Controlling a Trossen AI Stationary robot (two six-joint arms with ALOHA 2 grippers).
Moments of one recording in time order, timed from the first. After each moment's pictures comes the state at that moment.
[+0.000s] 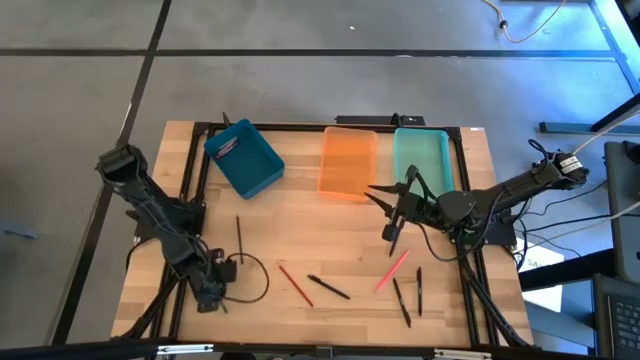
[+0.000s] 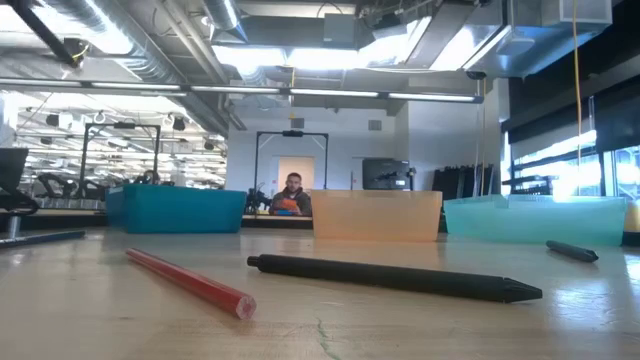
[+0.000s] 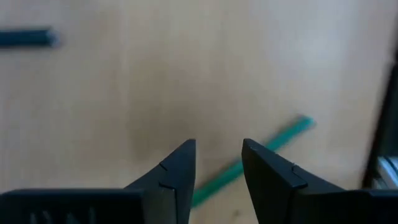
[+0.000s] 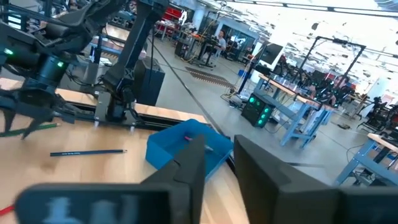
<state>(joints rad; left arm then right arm) -0.93 1.35 0.57 -0.41 -0.03 -1.10 0.37 1.05 0.67 0.40 0.74 -0.34</state>
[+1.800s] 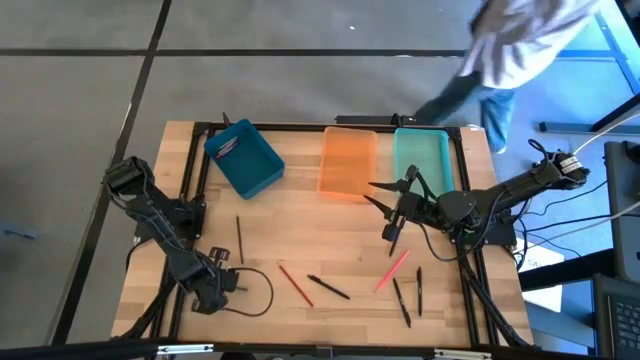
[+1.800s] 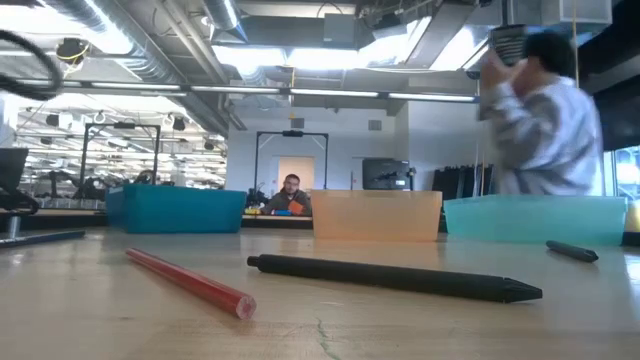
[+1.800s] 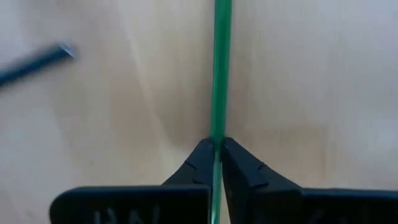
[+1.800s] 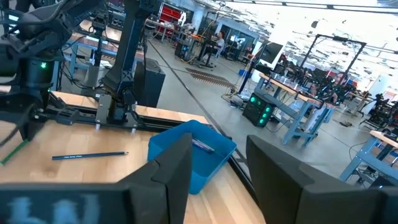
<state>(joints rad) -0.91 1.52 0.74 -0.68 -0.06 -0.78 0.37 1.05 0.67 0.41 0.74 -0.32</state>
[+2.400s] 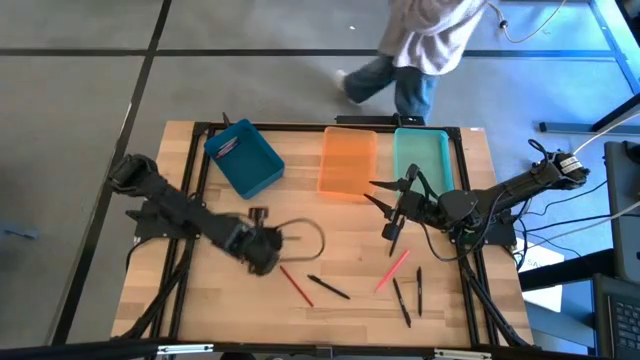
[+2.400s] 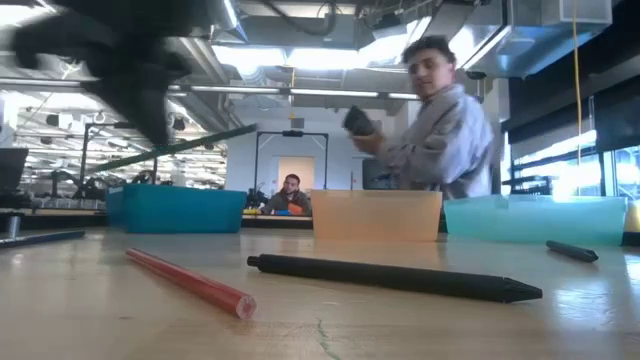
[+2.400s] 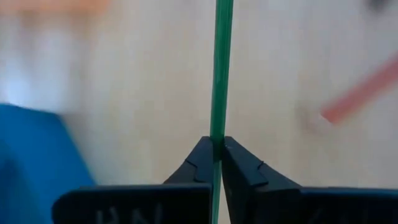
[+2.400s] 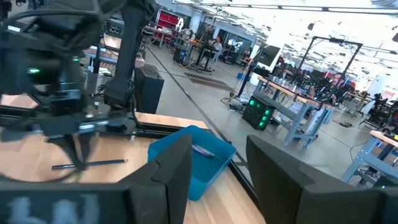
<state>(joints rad) -0.44 1.52 1.03 -0.85 -0.46 -0.42 0.37 1.05 0.67 0.44 0.74 -0.32</state>
